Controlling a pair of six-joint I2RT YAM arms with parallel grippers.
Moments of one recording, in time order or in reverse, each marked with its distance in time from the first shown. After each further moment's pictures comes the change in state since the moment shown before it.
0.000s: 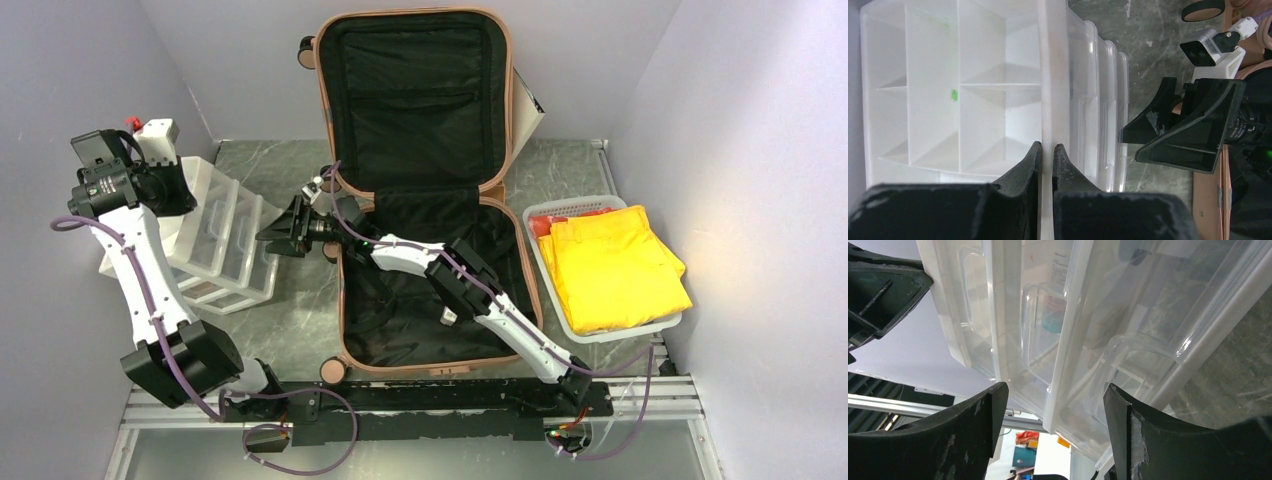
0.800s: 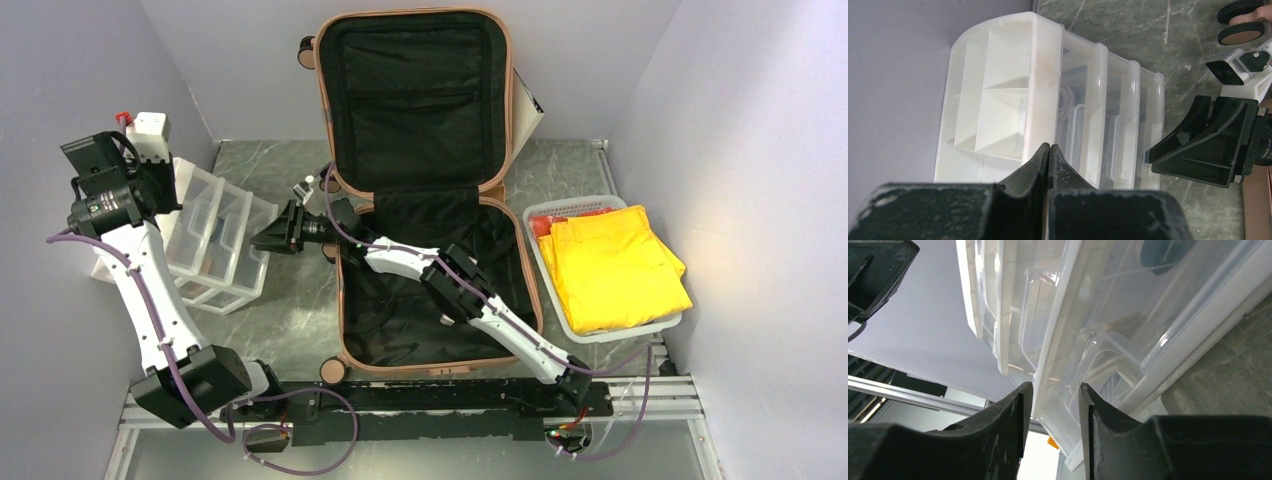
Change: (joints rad) left arm -0.001 -0.102 -0.039 0.119 -0.099 0.058; right arm 0.020 0.085 0.129 0.030 -0.003 -0.038
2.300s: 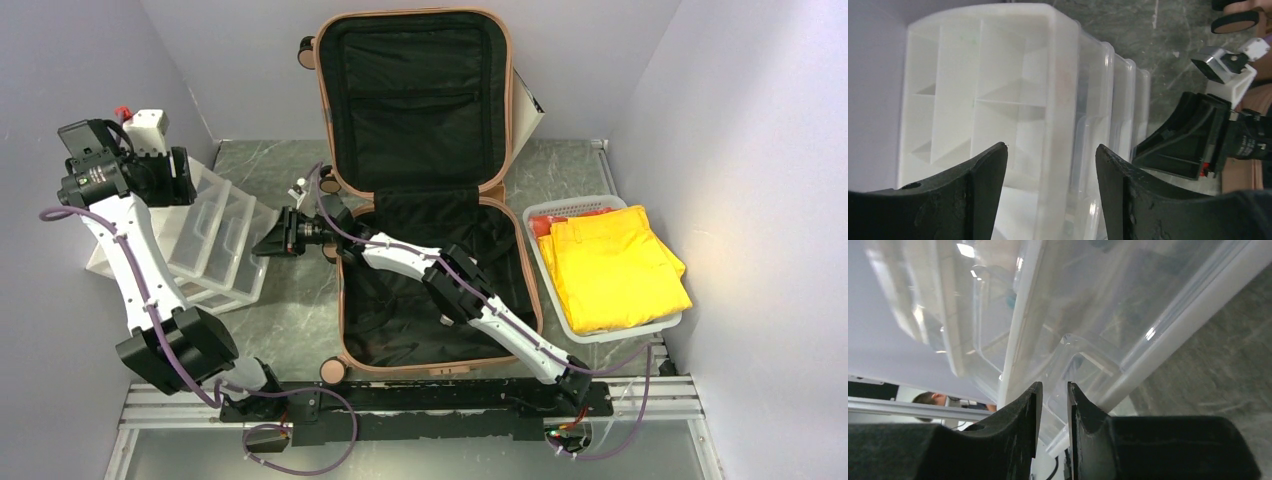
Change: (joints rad) left arm 0.017 0.167 0.128 -0.096 0.045 -0.004; right arm 0.004 0.009 0.100 -0.294 -0.024 -0.193
